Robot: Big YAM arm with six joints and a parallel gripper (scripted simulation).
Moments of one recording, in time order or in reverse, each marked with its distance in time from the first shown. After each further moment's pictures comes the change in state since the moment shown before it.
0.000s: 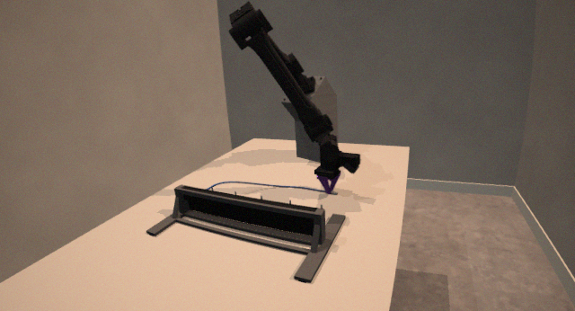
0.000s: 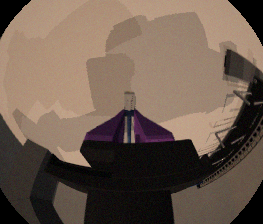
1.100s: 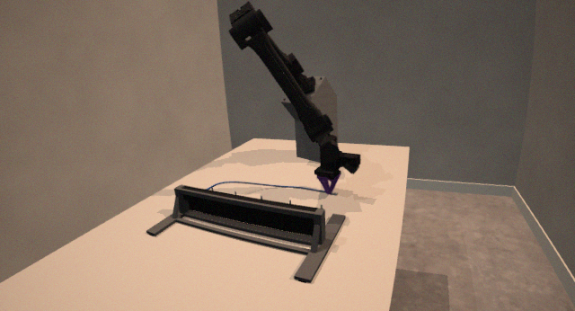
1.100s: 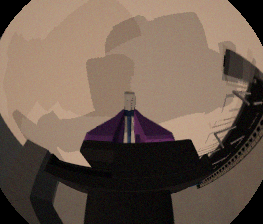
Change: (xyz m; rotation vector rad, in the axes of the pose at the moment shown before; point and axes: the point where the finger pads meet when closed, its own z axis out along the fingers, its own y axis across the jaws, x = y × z) arm -0.001 -0.002 0.000 0.003 -0.001 0.002
